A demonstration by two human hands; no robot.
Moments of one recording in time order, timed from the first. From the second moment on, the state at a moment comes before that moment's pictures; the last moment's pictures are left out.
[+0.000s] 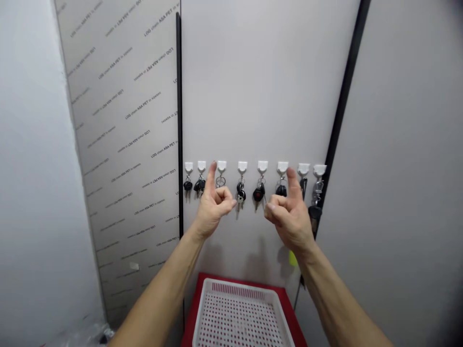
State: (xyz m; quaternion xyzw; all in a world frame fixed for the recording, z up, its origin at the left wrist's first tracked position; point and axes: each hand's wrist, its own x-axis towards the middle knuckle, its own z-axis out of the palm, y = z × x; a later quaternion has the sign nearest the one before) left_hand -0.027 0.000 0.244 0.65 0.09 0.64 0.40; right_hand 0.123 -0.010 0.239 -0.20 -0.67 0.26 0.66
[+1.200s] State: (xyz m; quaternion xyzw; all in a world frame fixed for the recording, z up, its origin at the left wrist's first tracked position) left_hand -0.025 0.065 0.212 0.63 0.53 0.56 -0.08; right_hand 0.106 0.062 0.237 -0.51 -0.64 0.00 0.57
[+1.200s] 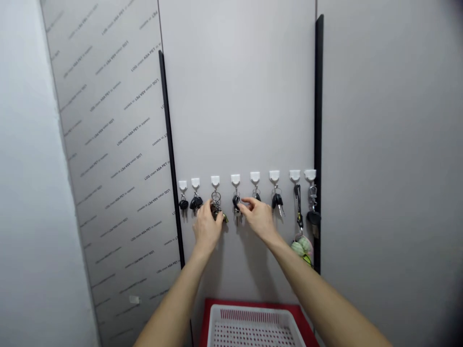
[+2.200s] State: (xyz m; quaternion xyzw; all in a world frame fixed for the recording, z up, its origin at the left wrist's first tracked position) left_hand -0.106 0.086 0.257 0.56 0.43 0.71 0.04; right_hand -0.002 0.078 0.257 -0.56 -0.73 -0.09 0.38
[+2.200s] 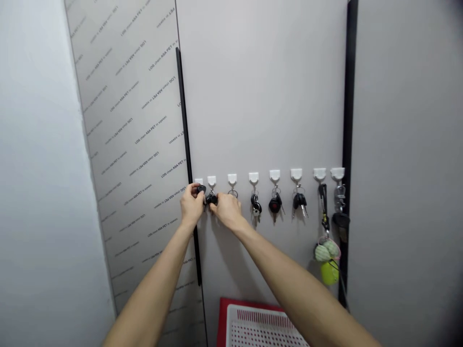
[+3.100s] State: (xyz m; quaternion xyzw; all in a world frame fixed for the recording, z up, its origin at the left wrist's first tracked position) left_hand -0.027 0.024 0.060 0.65 0.45 0.45 0.43; right_hand 0.097 0.024 0.113 -0.46 -0.86 0.12 0.18
